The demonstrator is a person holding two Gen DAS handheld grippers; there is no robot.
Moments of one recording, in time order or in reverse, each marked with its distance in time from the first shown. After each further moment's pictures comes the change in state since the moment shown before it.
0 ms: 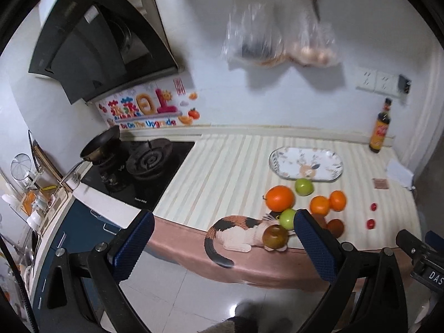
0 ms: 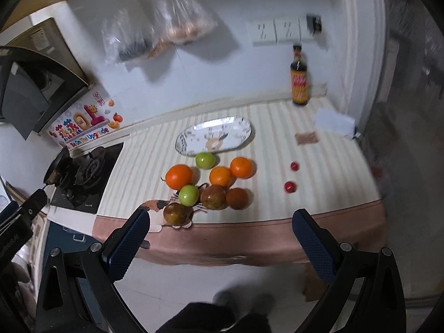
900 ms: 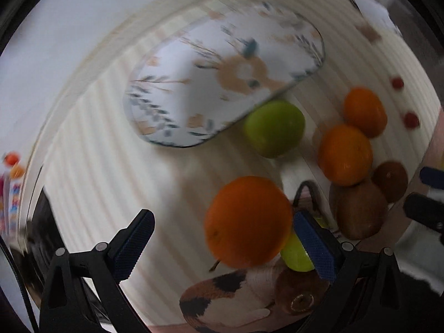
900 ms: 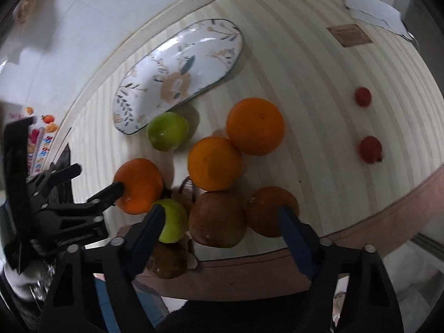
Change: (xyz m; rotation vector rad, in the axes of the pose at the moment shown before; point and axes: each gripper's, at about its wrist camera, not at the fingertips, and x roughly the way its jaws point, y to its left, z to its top) left arm 0.355 -0.173 0.030 0.826 0.556 -0.424; right arm 0.309 -0.021 0.042 0.384 0.423 -0.065
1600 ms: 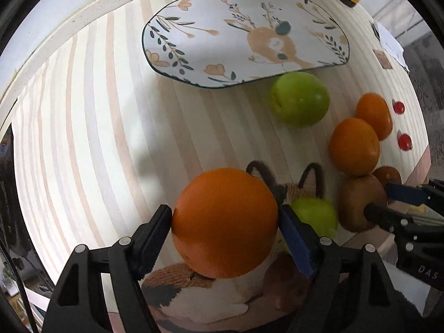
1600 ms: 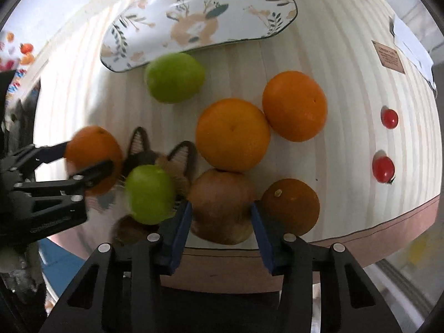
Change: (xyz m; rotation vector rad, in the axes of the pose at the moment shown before) left arm 0.004 0.061 -0.045 -0.266 -0.004 -0.193; right arm 0.047 0.059 0.001 -0.279 0.191 -0.206
